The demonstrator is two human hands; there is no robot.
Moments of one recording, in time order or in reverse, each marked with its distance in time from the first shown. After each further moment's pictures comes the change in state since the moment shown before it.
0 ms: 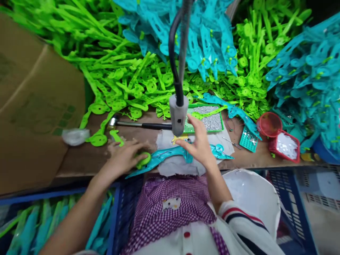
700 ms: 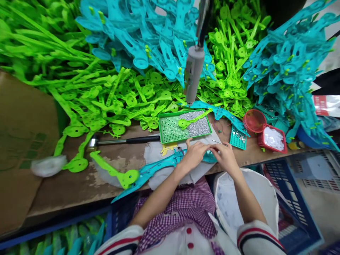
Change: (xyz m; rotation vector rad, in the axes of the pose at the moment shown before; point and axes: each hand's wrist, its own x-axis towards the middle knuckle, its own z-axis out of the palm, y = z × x) left_hand 0.113 0.240 0.090 -0.183 0.045 0.520; right_hand -0.081 0.084 -0.110 -0.516 -0.159 0.256
